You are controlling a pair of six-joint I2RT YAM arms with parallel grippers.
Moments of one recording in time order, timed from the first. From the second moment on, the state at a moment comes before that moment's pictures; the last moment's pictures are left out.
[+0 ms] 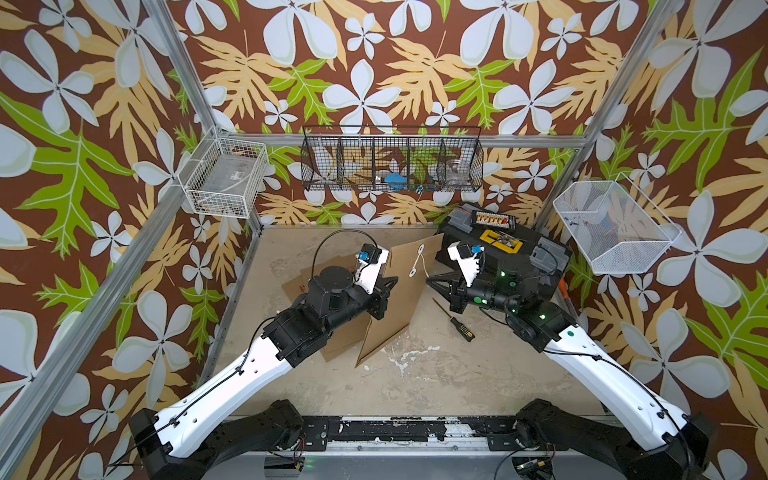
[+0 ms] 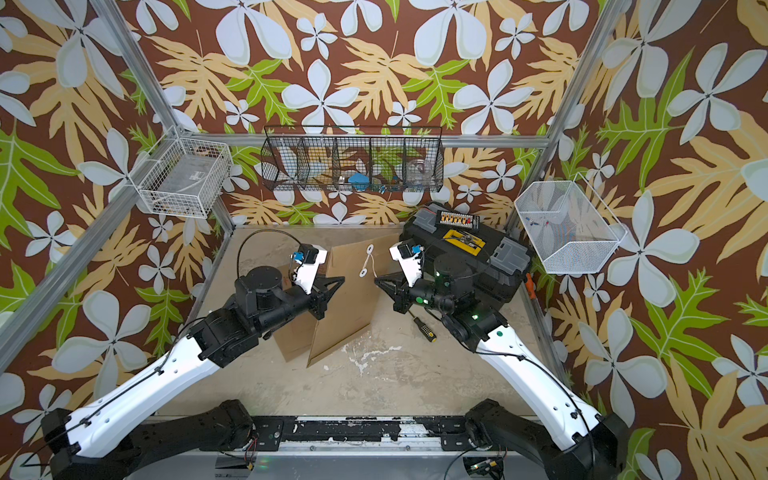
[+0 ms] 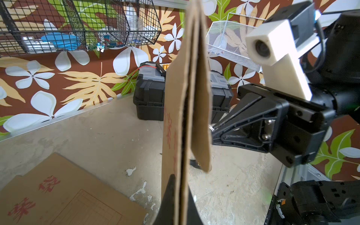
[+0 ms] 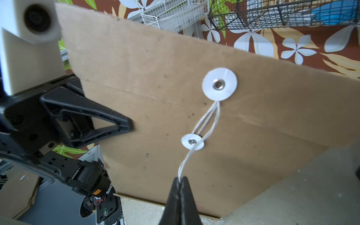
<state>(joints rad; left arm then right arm) -0.79 1.04 1.08 -0.30 0.00 -0.20 0.52 1.09 1.00 -0.17 -0.57 0.19</state>
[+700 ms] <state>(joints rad) -0.79 1.04 1.06 -0.30 -0.01 -0.20 0.58 1.15 1.05 -0.16 -0.59 0.18</state>
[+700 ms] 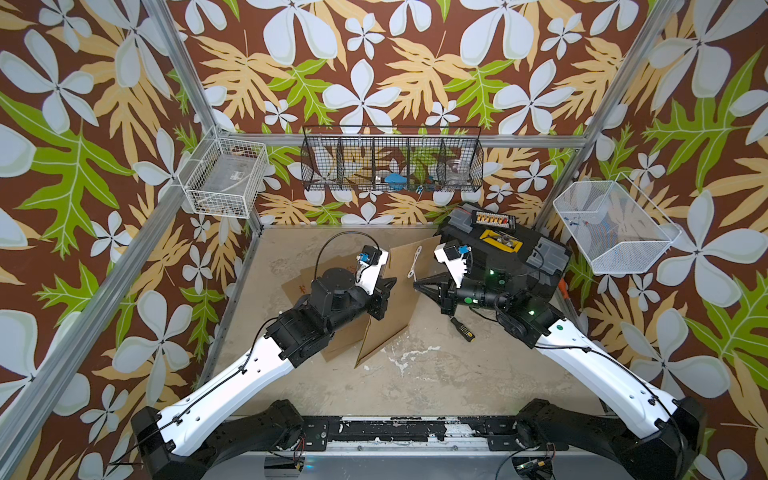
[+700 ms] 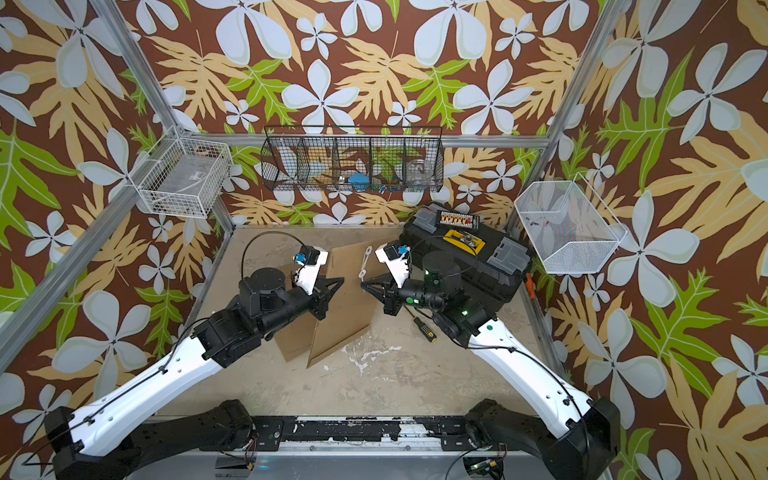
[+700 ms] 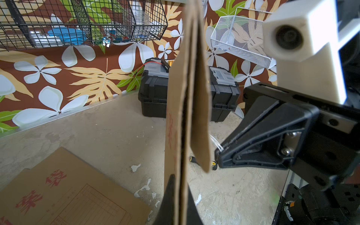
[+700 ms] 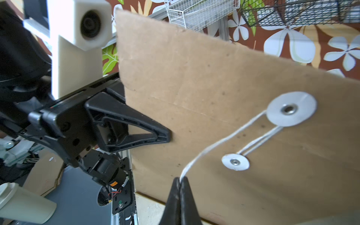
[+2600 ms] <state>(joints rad) -0.81 1.11 1.13 -0.41 0.19 -0.10 0.58 0.92 1.03 -0.18 0.12 0.14</state>
